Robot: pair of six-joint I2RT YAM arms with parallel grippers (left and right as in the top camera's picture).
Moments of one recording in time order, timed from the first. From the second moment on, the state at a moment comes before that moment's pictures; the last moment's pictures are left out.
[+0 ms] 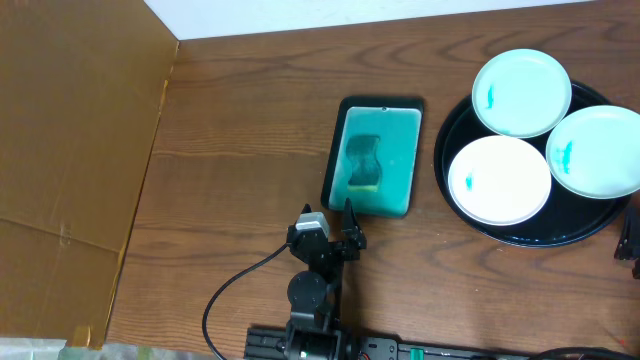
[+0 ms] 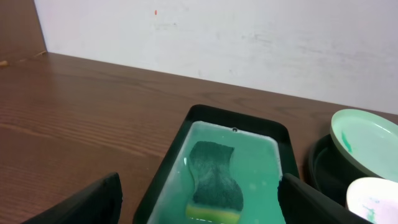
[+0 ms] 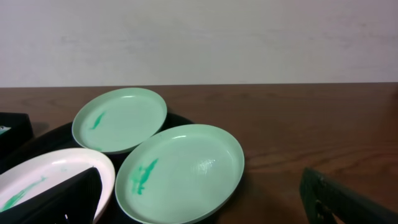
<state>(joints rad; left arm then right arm) -0.06 0.01 0.04 -0.14 -0.13 -0.17 -0.02 0.01 0.01 -0.07 -0.08 0.06</state>
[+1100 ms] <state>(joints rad) -0.06 0.01 0.01 0.28 -0.01 -0.13 -0.02 0.01 0.01 -0.07 -0.08 0.06</state>
